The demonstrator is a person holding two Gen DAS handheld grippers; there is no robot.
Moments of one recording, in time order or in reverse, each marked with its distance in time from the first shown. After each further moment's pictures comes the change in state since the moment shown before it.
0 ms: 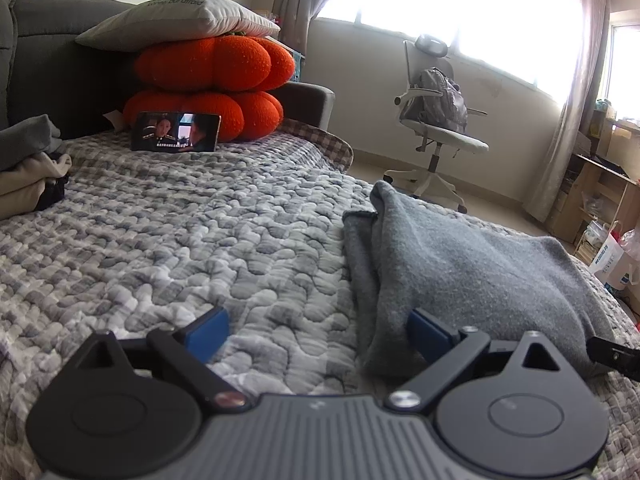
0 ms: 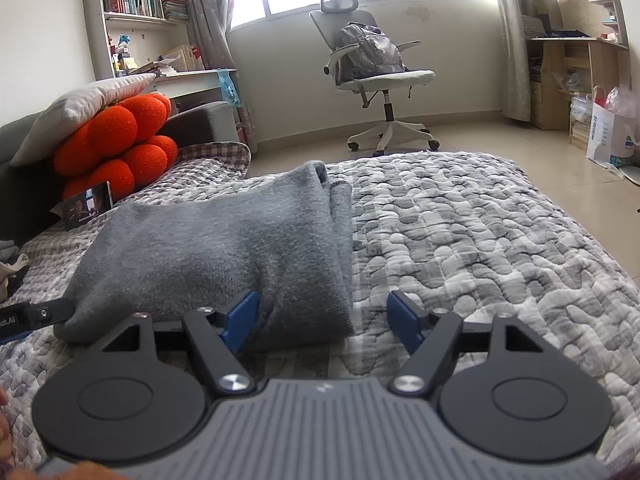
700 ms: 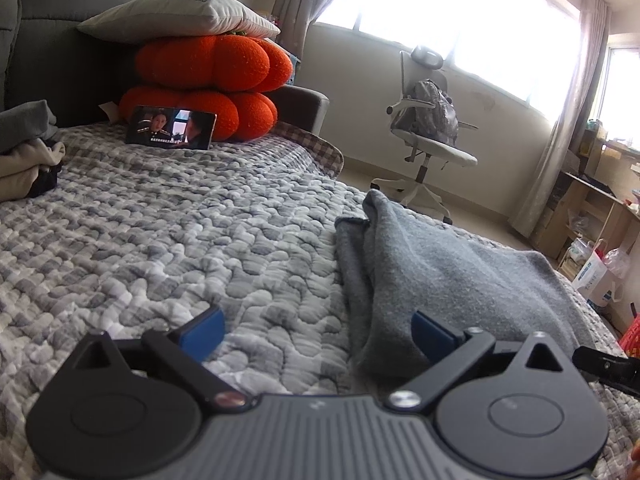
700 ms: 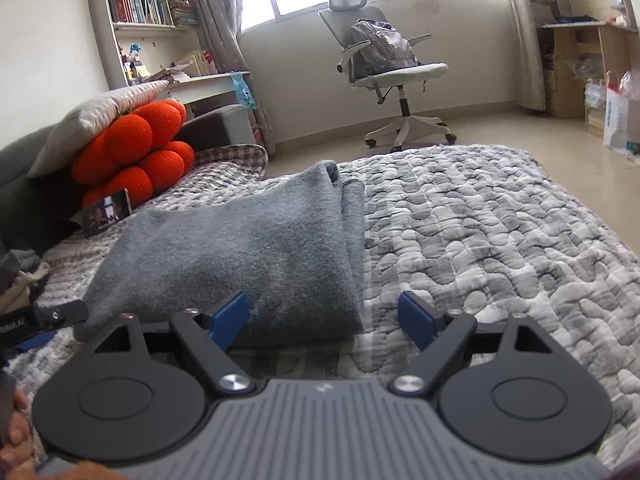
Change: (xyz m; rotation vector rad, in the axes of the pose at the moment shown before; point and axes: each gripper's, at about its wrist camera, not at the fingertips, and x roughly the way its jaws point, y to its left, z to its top) left arm -0.004 0.009 -0.002 -0.050 -0.016 -0.060; right arm -0.004 -0.012 0.002 0.048 0.005 0.087
